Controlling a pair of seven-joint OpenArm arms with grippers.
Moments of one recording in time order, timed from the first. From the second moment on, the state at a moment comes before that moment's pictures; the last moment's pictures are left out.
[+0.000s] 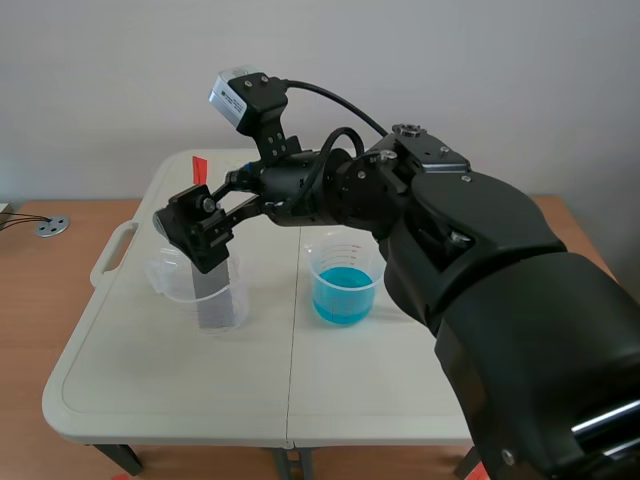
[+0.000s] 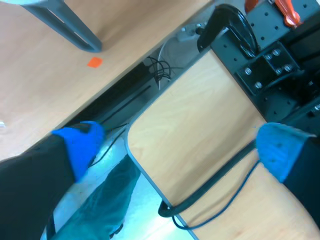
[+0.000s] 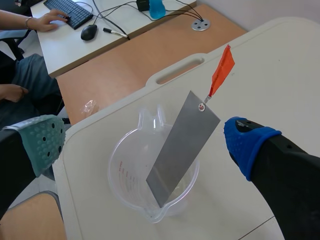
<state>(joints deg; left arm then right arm) 64.1 -32.4 -9.6 91.2 3.4 -22.9 -15.7 19.9 -6.5 -17.3 65.3 9.7 45.1 -19.8</state>
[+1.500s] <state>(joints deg) 34.8 -32.3 -0.2 116.0 -11.2 -14.8 -12.3 -18.8 22.5 6.3 113.0 22.4 45.1 -21.3</state>
